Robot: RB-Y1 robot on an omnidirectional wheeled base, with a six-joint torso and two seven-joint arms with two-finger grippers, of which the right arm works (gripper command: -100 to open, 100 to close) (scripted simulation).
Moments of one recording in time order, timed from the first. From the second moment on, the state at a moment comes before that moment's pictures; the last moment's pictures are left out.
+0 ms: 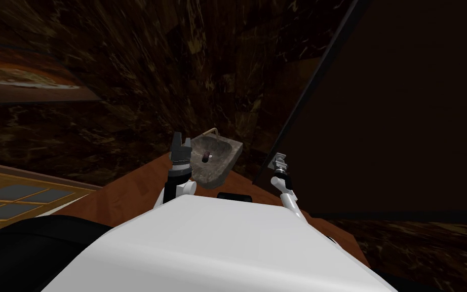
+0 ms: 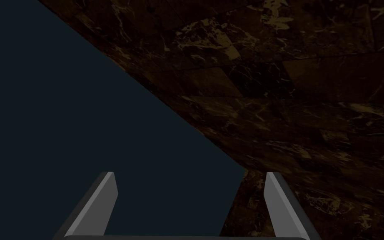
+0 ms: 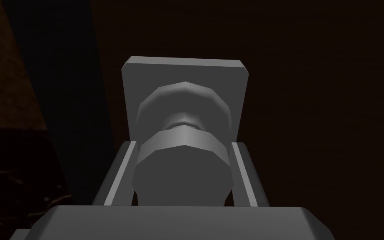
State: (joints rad) arm -0.06 -0.22 -0.17 -1.12 -0.68 -0.38 -1.11
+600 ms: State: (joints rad) arm -0.05 -0.25 -0.13 -1.14 -0.68 -0.38 -1.16
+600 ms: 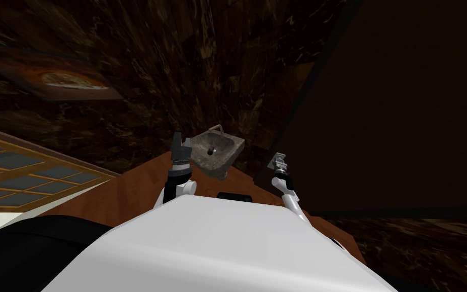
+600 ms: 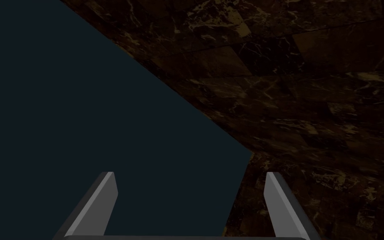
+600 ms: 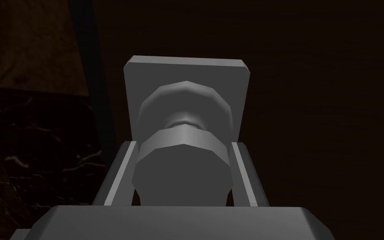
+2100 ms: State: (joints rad) arm 0.03 -0.37 0.03 -1.21 -0.68 -0.38 -1.30
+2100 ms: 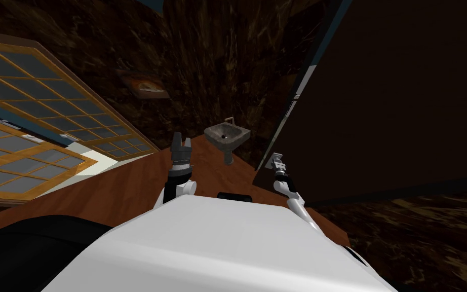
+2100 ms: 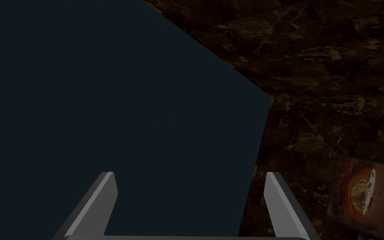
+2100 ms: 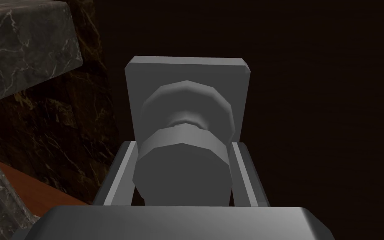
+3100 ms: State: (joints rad) arm 0.07 -0.45 0.12 -1.25 -0.67 -0.40 -1.39
